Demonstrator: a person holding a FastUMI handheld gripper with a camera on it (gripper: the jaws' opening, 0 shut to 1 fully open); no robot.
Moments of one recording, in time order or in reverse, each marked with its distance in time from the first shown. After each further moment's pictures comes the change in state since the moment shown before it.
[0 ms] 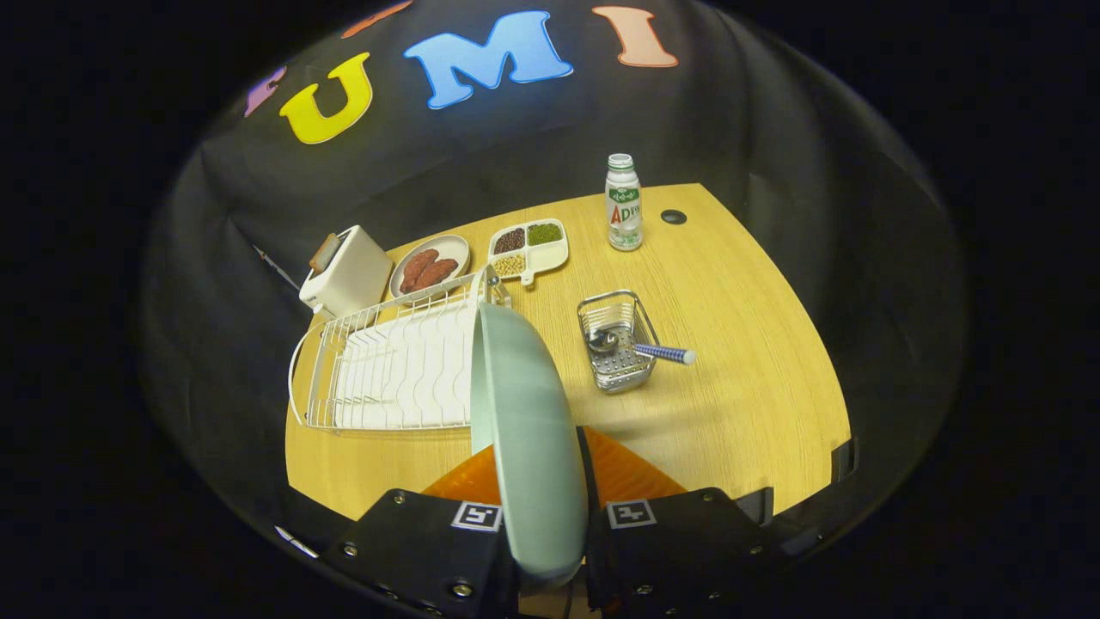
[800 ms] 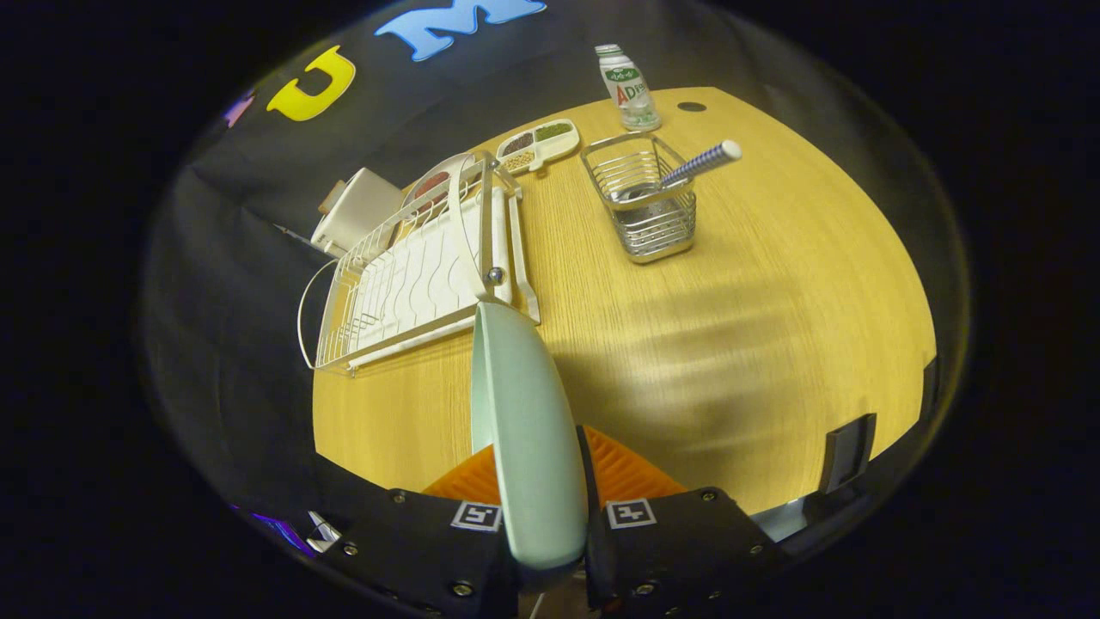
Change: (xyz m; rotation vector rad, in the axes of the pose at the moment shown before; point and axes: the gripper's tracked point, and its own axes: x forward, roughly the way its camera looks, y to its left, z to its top) arm 0.062 0.010 -0.118 0.098 0.196 0.206
